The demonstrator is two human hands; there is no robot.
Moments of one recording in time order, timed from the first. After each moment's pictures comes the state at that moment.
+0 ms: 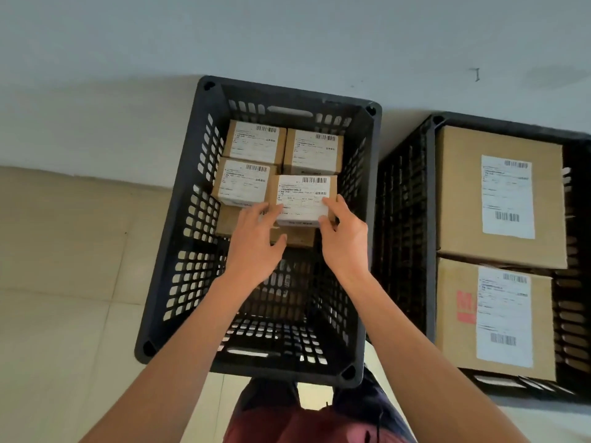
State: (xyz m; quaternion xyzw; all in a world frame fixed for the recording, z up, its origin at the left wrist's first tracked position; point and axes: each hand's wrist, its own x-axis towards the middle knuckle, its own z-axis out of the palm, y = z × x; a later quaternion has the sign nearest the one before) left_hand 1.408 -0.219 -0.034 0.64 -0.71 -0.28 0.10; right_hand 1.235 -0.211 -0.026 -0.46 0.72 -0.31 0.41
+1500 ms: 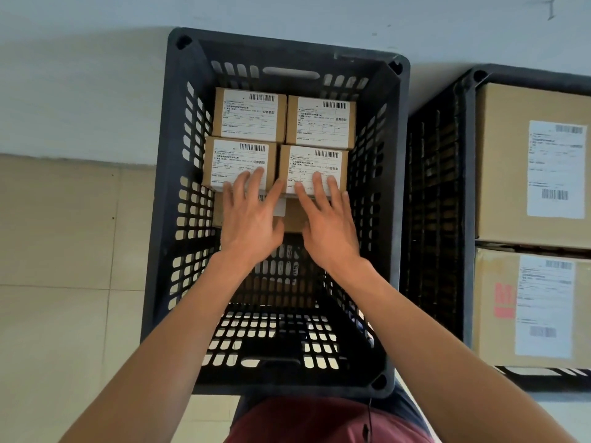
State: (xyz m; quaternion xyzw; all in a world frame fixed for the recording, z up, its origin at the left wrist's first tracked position) left_hand 1.430 -0.265 -0.089 0.58 -0.80 -0.16 -0.04; right_hand 1.261 -0.228 -0.098 -0.71 0.67 0.00 0.22
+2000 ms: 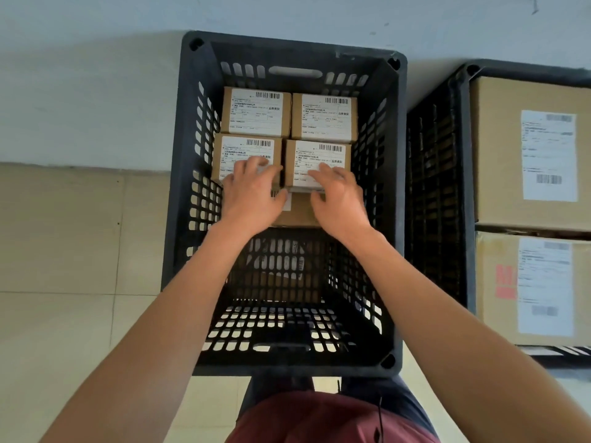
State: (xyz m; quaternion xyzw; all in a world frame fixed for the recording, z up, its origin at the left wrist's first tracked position) left_hand 1.437 -0.293 -0.065 0.60 -0.75 -0.25 -0.01; right_hand 1.261 -0.251 -0.066 -0.61 0.72 -0.09 0.32
